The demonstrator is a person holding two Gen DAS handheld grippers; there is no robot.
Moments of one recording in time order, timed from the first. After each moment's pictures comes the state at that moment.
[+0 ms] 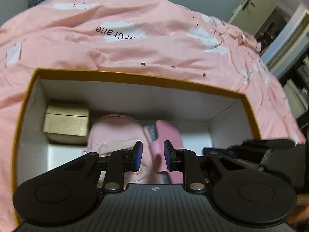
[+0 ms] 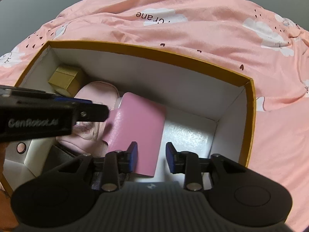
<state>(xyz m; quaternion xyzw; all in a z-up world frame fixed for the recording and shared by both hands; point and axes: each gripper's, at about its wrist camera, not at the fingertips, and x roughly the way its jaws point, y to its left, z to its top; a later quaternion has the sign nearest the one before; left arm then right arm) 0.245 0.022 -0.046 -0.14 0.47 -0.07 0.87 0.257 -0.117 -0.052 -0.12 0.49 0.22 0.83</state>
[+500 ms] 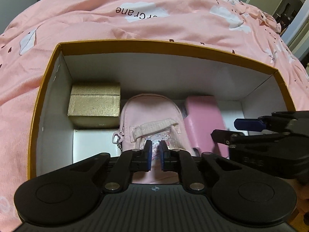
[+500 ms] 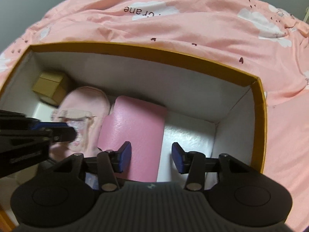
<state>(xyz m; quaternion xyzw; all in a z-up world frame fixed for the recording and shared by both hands) 0.244 0.033 -0.072 -0.10 0.52 -0.02 0.85 0.279 -0.105 -0.074 -0.12 0.51 0.18 0.83</state>
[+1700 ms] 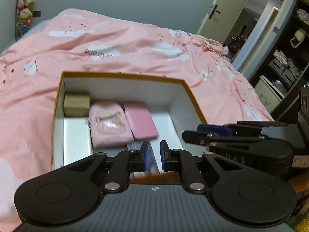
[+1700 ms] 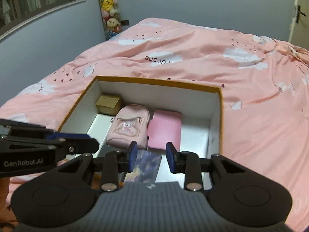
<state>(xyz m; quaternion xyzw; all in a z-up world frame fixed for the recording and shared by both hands) 0.108 0.015 0.021 -0.13 0.40 -0.14 0.89 0.125 -0.149 0.026 -0.04 0.39 0.21 0.90</state>
